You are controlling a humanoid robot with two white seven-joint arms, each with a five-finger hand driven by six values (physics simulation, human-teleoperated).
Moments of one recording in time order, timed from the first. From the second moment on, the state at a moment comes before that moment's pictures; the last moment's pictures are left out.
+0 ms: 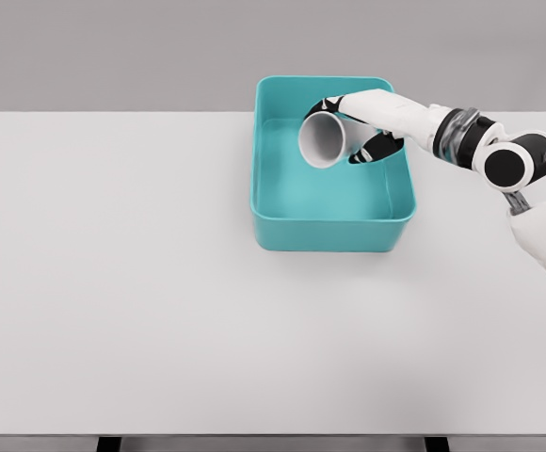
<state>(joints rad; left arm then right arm) -0.06 0.00 -0.13 -0.09 0.03 0.01 -0.17 -0.73 -0.49 0.54 -1.47 0.38 -0.09 0.61</state>
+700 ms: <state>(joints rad) -0.06 0.00 -0.13 -0.09 0.03 0.01 -0.17 -0.72 -0.63 0.53 -1.62 0.36 -0.06 0.61</state>
